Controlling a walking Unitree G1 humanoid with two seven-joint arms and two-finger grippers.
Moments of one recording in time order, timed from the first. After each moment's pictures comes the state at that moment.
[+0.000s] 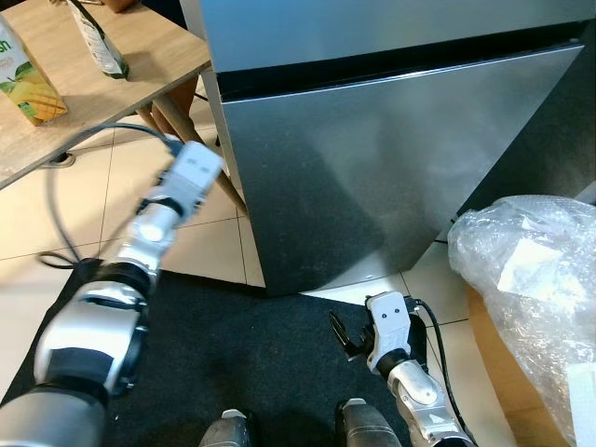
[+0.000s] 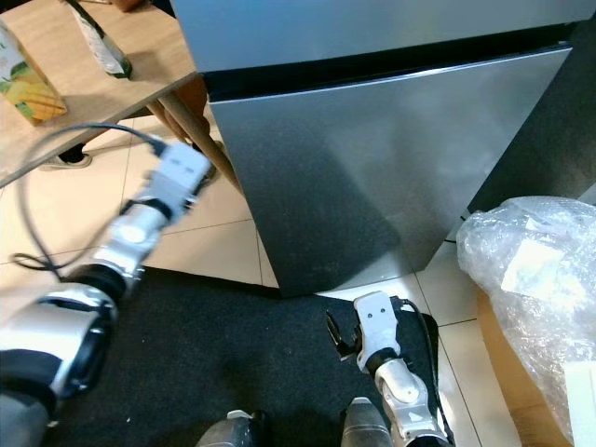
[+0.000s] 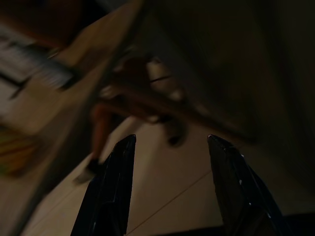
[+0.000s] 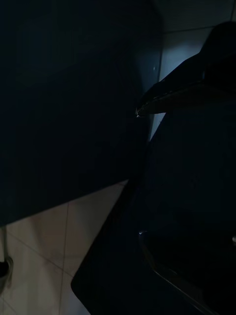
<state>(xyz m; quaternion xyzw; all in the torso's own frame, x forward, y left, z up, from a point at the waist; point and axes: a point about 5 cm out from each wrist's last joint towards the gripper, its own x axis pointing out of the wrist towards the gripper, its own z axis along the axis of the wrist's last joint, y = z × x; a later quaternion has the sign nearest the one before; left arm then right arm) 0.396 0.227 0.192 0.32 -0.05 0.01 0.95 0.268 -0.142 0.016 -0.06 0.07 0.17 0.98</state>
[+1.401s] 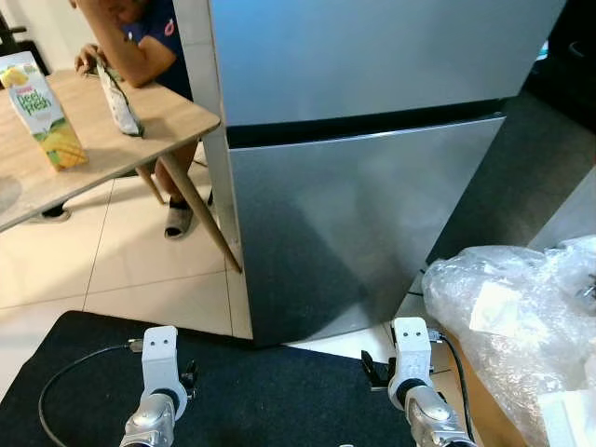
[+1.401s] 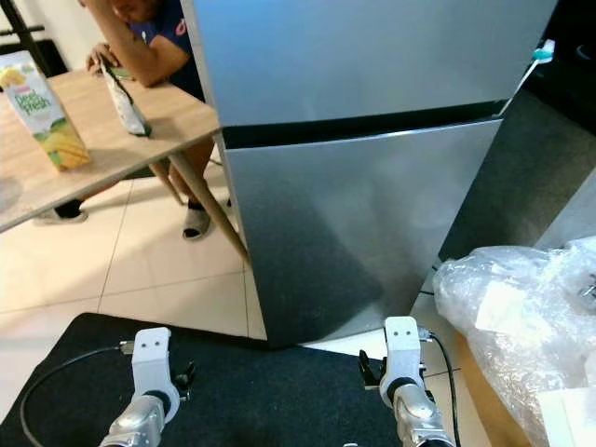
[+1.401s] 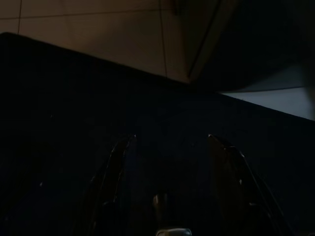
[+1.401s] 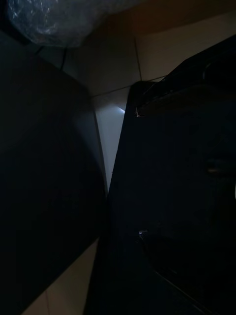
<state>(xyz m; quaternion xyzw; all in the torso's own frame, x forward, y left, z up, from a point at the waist) 0.232 0.207 -0.047 -0.04 0.30 0.07 0.95 0.247 -0.183 -0.037 -0.01 0.27 0.01 0.96</state>
